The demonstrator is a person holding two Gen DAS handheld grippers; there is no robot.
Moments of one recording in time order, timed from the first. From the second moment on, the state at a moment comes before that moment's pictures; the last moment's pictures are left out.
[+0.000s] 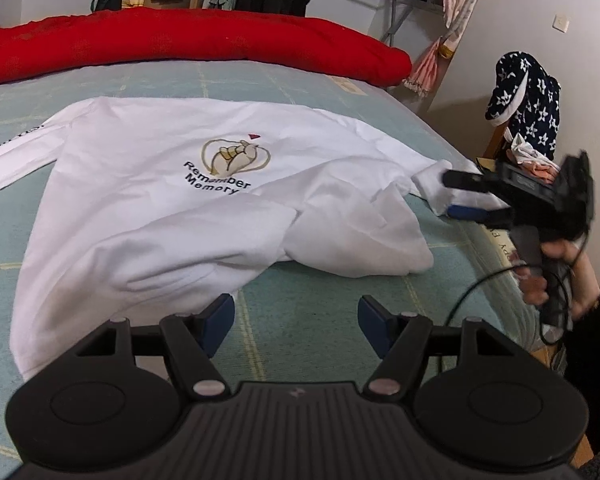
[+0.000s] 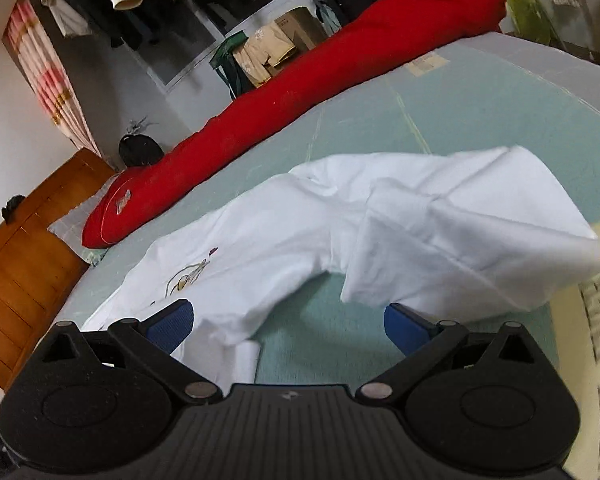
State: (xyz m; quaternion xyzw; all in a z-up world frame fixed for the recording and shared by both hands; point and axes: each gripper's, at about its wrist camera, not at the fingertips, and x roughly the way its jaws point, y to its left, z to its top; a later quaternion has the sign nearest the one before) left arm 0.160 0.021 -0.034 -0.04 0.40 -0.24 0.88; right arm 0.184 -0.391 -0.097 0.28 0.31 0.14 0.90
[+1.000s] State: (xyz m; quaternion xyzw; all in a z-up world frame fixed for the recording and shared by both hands) left arm 0.165 0.009 -0.045 -0.03 0.41 -0.25 0.87; right arm 0.151 -0.484 -0.140 0.38 0.26 0.03 0.89
